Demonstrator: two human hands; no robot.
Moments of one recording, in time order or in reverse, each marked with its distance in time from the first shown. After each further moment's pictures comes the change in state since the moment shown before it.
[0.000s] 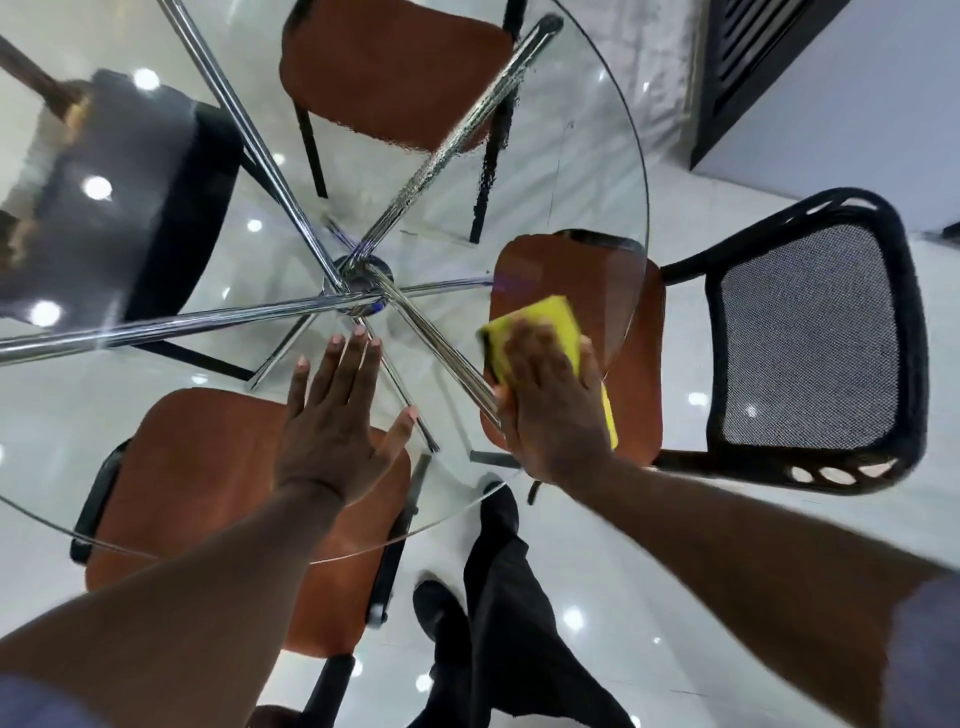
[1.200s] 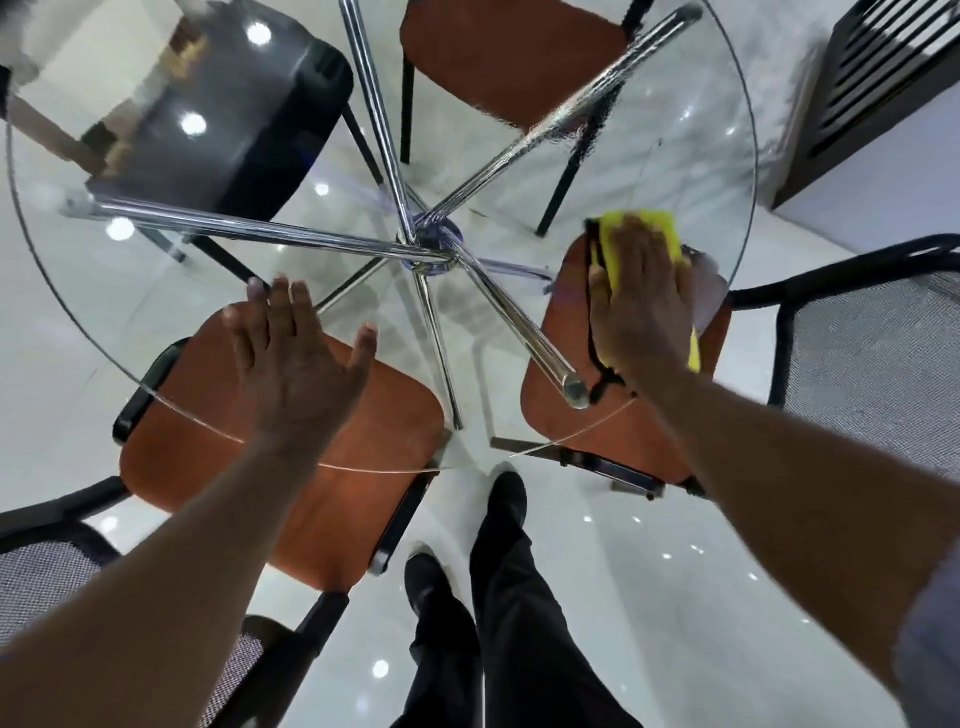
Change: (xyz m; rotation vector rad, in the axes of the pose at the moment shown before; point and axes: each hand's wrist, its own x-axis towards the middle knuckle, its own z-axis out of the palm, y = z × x) left_hand -0.054 -0.055 -0.004 -0.077 0.238 -0.506; right_hand 0.075 0.017 -0.008 0.028 0.055 0.068
